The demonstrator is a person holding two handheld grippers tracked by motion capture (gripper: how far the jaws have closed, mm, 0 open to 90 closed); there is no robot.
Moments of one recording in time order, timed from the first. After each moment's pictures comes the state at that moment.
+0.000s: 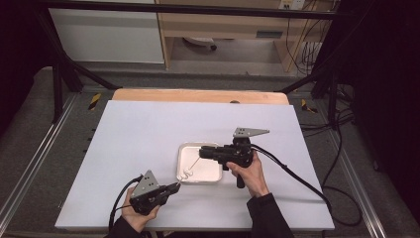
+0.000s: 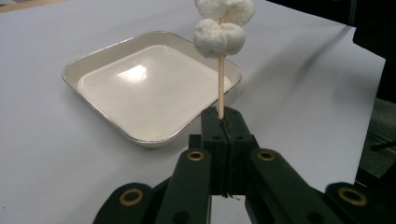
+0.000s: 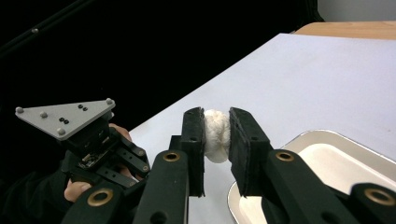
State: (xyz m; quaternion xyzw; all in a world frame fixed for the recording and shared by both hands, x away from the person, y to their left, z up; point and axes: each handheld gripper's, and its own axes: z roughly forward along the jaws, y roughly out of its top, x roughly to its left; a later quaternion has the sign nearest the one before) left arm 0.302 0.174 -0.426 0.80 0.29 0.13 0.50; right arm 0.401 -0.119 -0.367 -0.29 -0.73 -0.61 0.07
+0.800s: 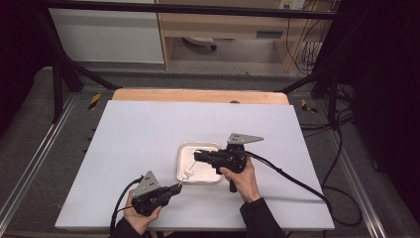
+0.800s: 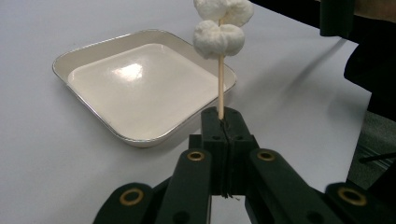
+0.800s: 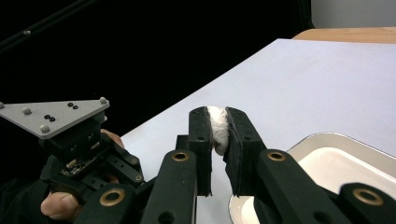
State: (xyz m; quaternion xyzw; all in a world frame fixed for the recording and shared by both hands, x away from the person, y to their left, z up) left arm 0.300 0.170 -0.429 0.79 0.32 0.12 0.51; right arm 0.393 -0.104 -0.382 -0.29 -0.72 -0.63 0.04
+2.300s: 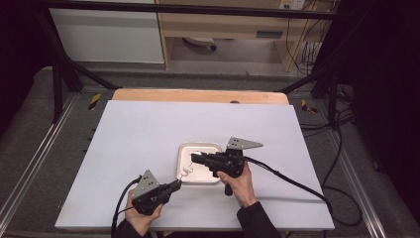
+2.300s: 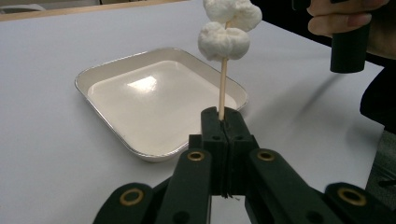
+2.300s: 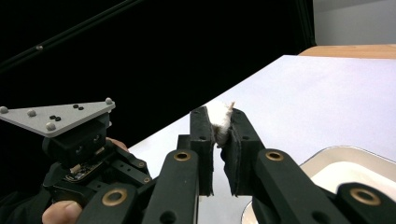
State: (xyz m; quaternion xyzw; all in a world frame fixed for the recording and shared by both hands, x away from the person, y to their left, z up) left arm 0.298 0.167 -0.425 0.77 0.33 0.15 0.53; right arm 0.383 -0.097 -0.389 -0.28 -0.69 -0.66 0.04
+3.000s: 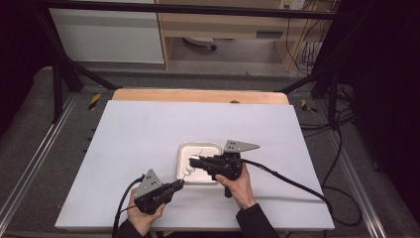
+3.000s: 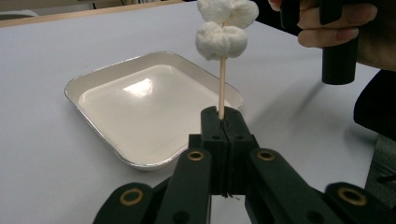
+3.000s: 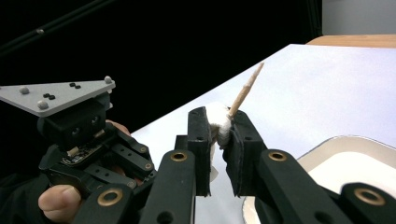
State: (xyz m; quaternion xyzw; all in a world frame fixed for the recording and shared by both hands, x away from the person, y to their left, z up) left arm 0.301 0.163 -0.424 0.77 0.32 0.15 0.53; right arm 0.381 -0.094 -0.396 -0.27 -0.71 -0.65 0.04
